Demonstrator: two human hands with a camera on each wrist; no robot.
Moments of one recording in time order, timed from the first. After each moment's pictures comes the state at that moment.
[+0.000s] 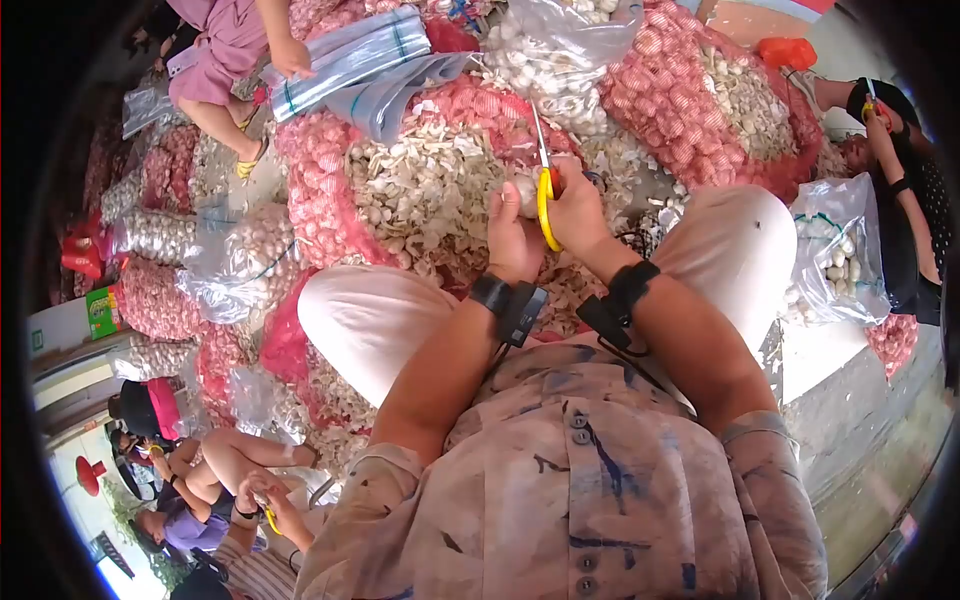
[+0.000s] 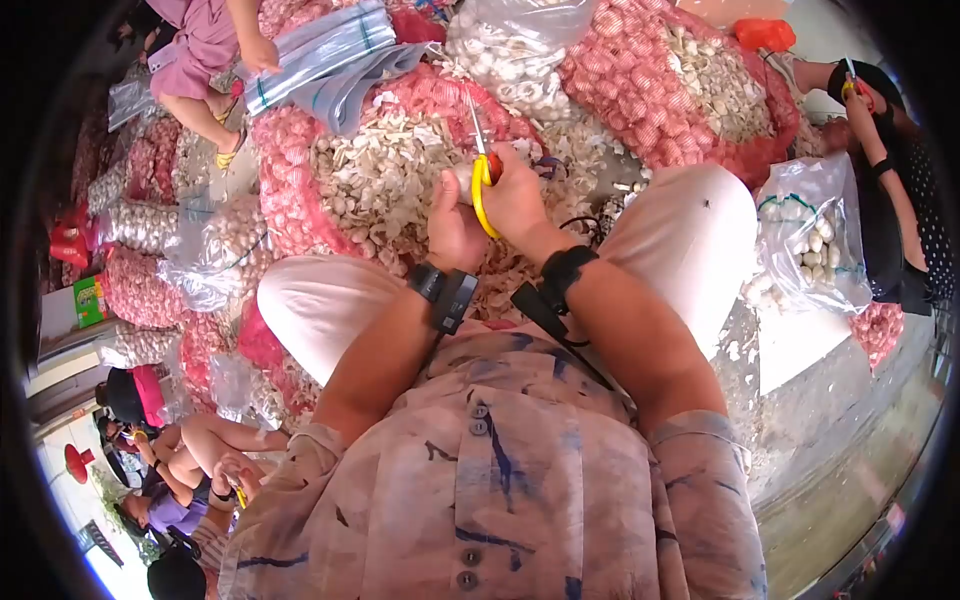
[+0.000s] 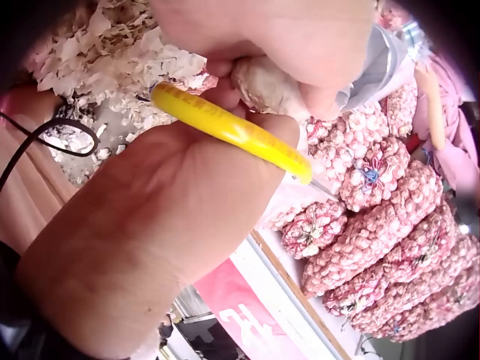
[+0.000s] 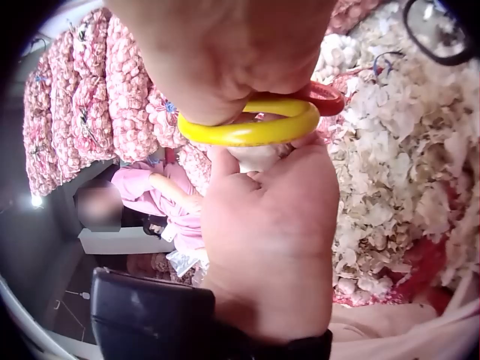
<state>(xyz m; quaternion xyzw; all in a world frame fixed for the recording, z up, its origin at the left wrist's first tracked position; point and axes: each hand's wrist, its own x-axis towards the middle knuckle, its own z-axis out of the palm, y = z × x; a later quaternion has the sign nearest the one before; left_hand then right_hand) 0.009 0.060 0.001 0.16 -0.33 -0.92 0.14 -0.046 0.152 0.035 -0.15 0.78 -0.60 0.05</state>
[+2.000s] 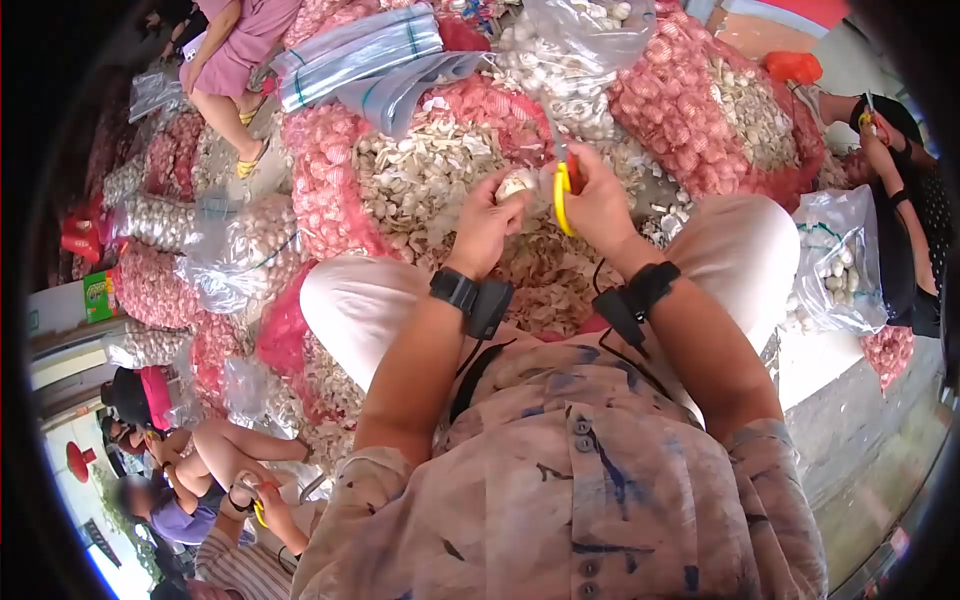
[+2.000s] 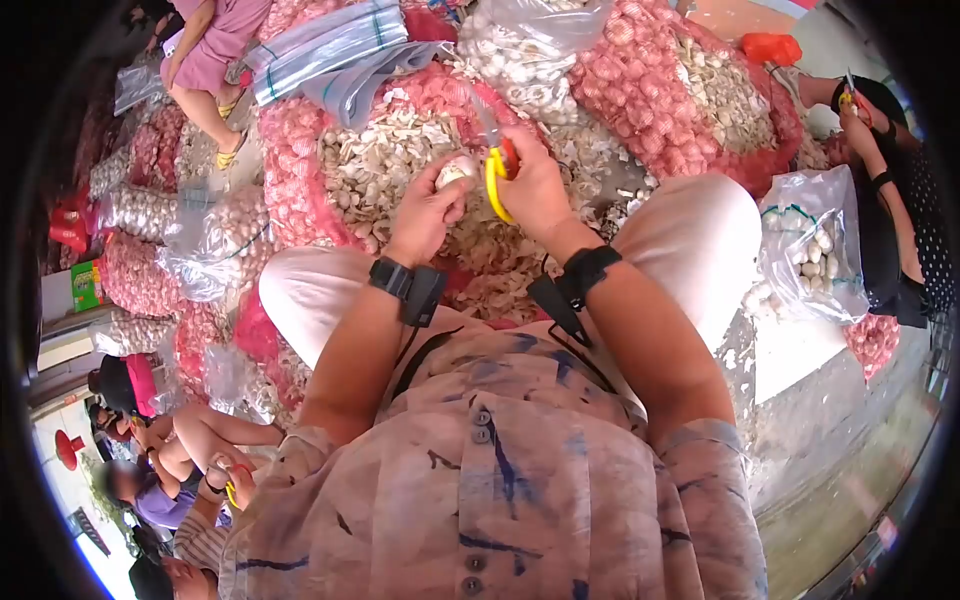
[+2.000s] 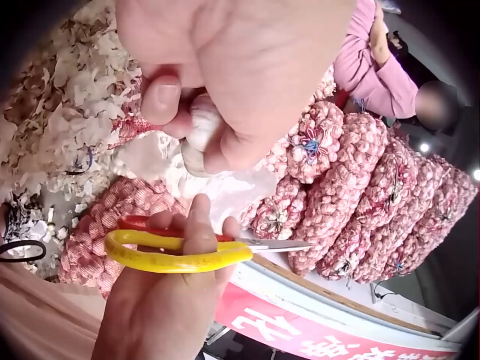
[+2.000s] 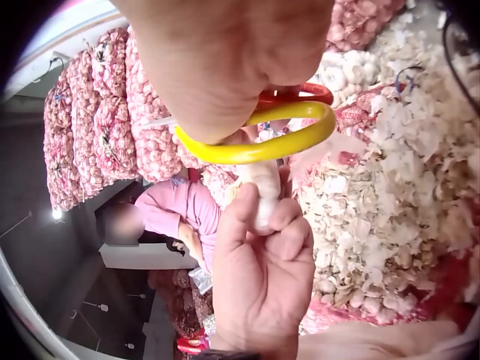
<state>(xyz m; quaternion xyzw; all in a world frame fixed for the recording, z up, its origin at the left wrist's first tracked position) 0.021 0.006 0.050 0.20 -0.52 -0.83 0.00 -0.060 0.159 0.041 -0.17 0.72 -0.67 0.09</state>
